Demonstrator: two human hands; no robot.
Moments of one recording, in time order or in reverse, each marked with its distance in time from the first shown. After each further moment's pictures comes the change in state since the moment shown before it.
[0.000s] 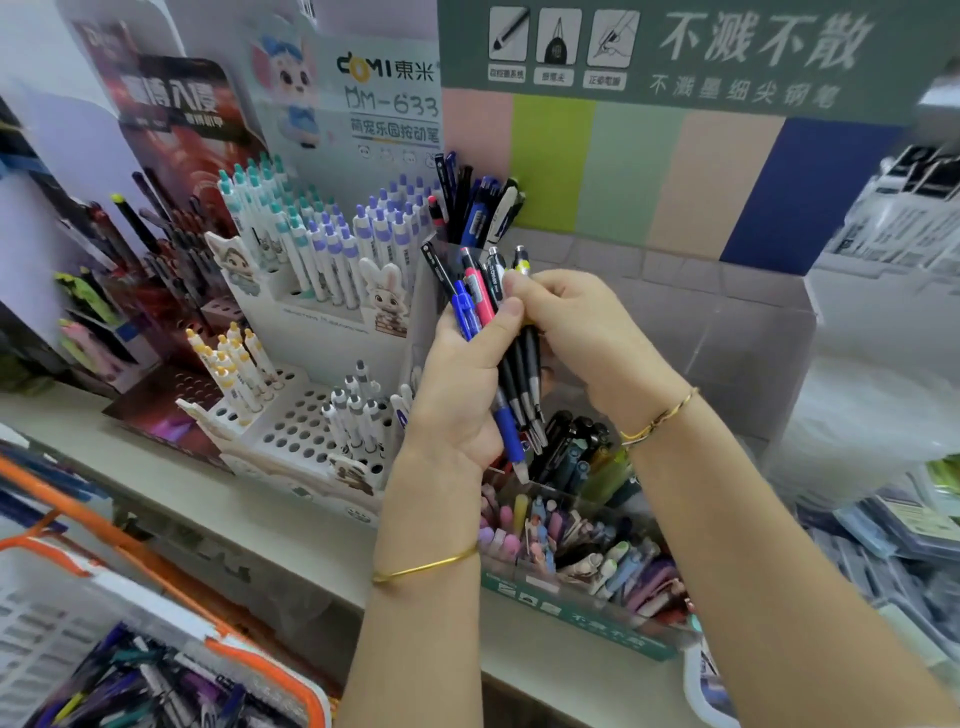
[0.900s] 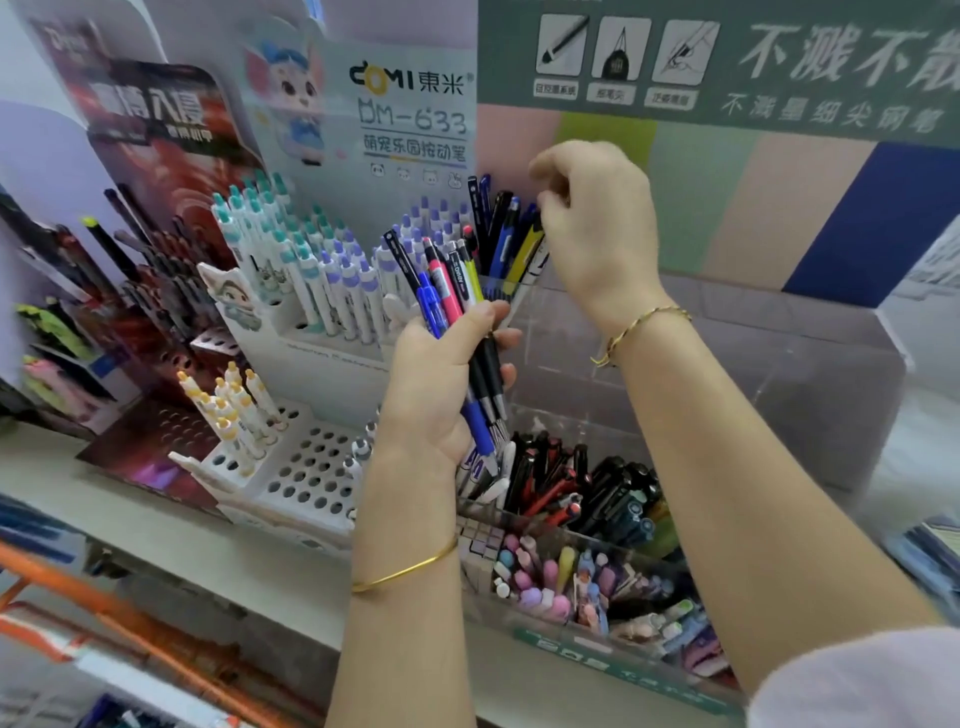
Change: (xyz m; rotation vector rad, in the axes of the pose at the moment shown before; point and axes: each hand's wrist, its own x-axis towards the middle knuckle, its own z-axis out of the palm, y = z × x) left_hand 0.047 0.045 -0.038 0.125 0.111 0.013; right_hand 0.094 -0.043 0.017 -0.688 0.520 -0.475
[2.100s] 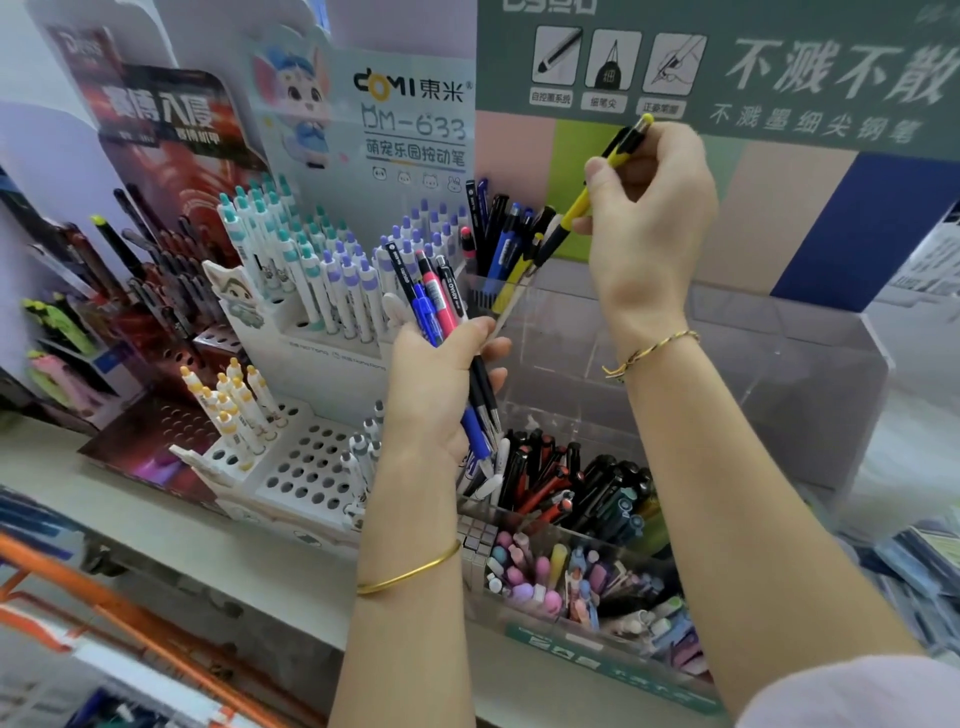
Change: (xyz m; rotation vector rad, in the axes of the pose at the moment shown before) left_hand -0.005 -0.006 0.000 0.110 0.125 0.024; right_hand -0.014 0.007 -0.011 0.460 0.354 0.145
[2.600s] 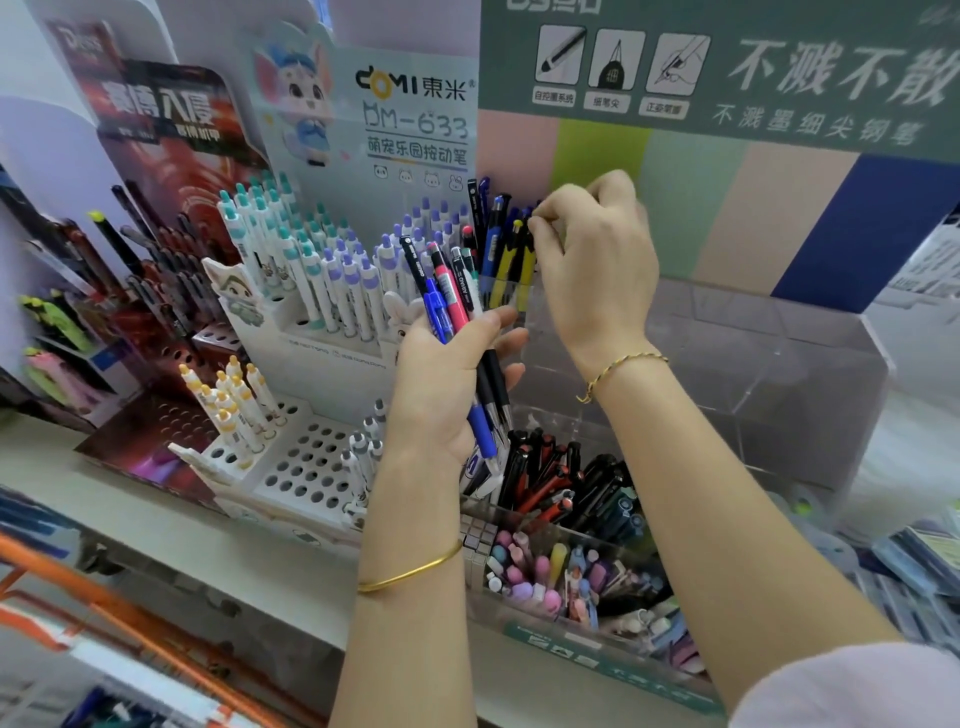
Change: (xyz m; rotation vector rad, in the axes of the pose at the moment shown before) left_hand -0.005 0.003 0.003 -0.070 -0.101 0.011; right_hand -0.021 0.017 0.014 -0.538 -0.141 -0.284
